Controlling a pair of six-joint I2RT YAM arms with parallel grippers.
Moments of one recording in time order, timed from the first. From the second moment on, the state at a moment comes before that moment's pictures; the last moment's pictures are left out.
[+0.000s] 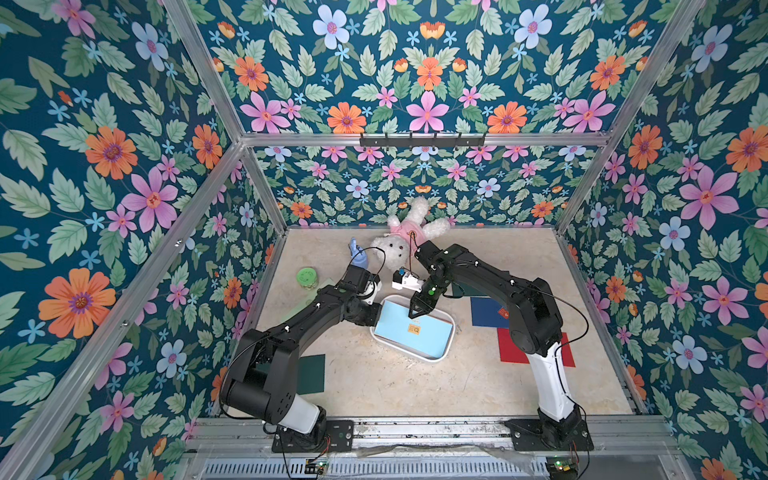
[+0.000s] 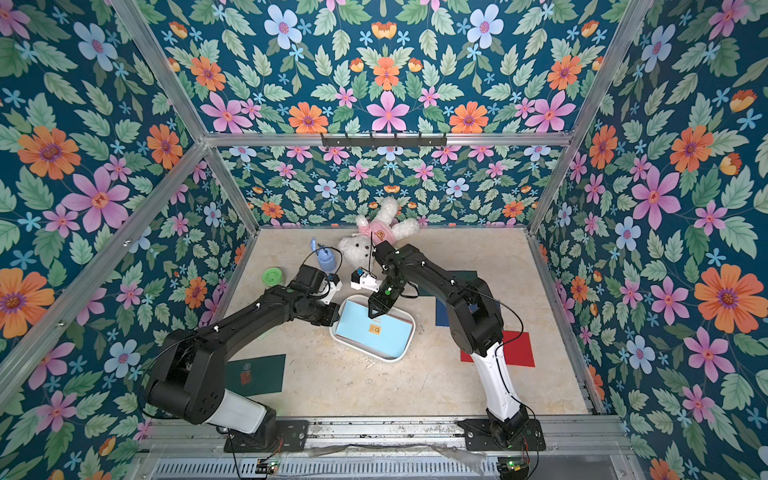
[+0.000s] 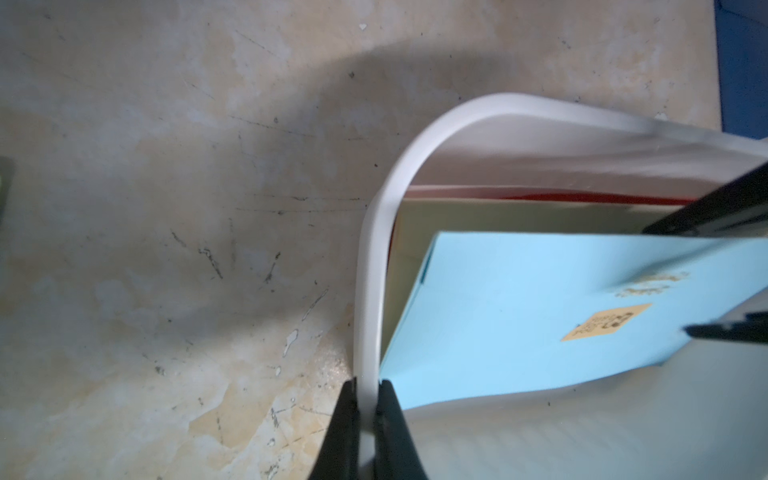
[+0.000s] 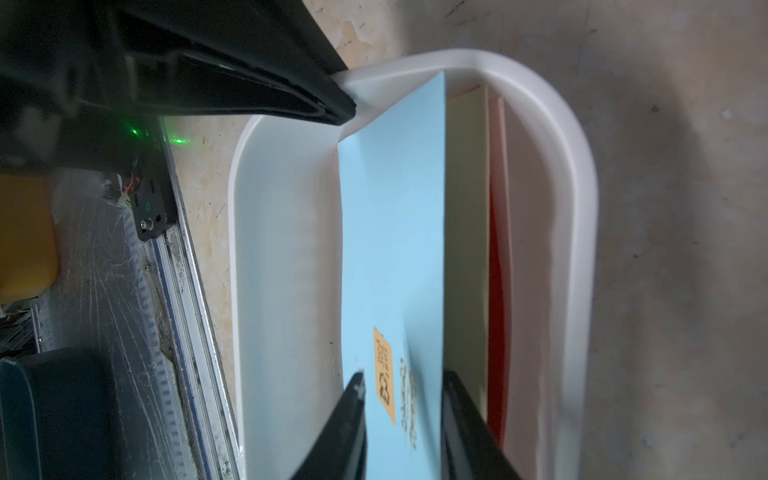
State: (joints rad) left arm -0.40 1.51 0.94 -0.58 0.20 -0.08; right arm 0.70 2.17 1.87 -1.09 -0.55 -0.42
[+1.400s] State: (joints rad) left arm -0.49 1.43 1.13 -0.72 -0.05 -0.40; right arm 0.29 1.31 0.72 -0.57 -0.16 0.61
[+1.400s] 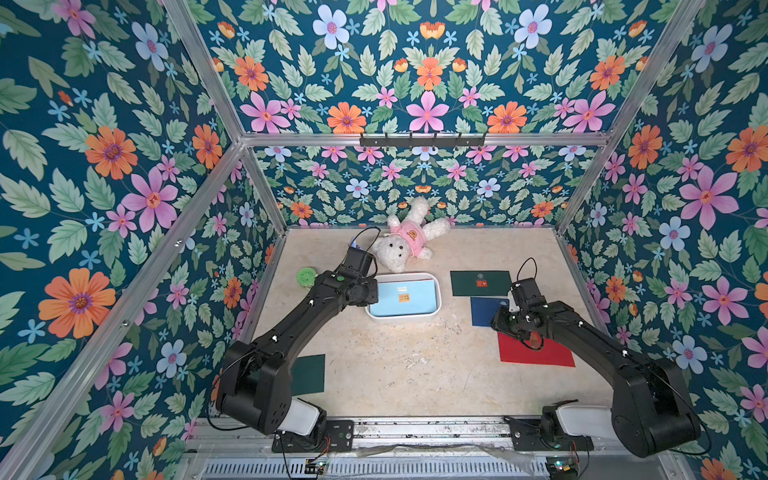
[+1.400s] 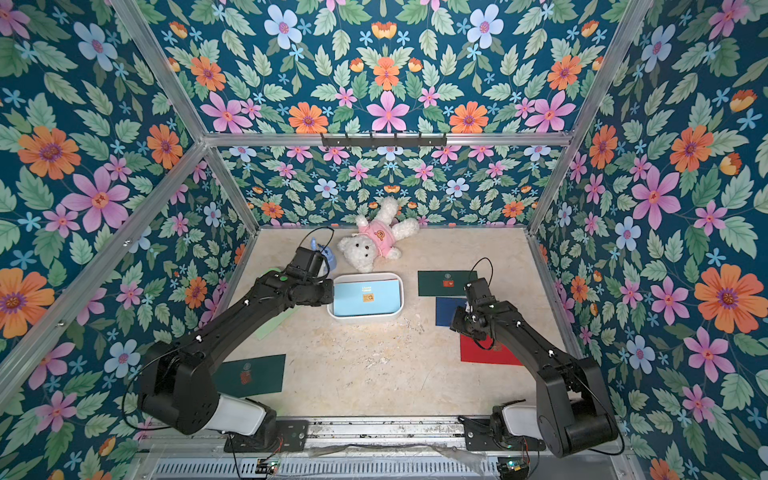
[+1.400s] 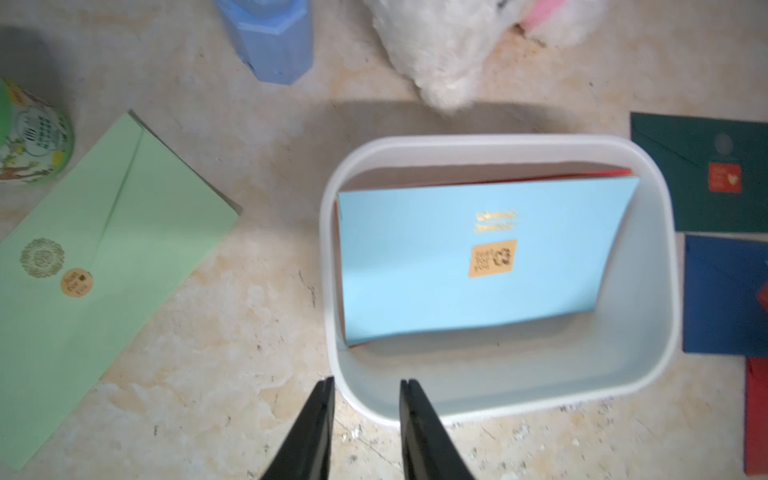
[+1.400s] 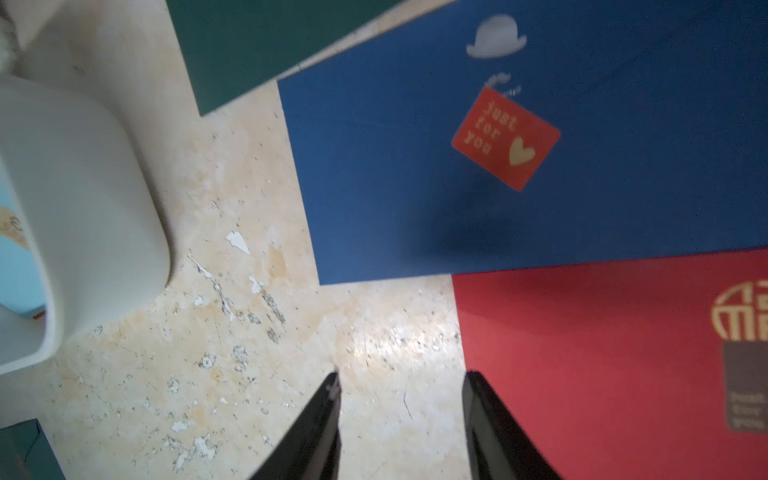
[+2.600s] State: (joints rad) left arm -0.76 1.39 0.96 -0.65 -0.02 -0.66; right arm 0.87 1.68 0.83 -0.10 -0.35 0.98
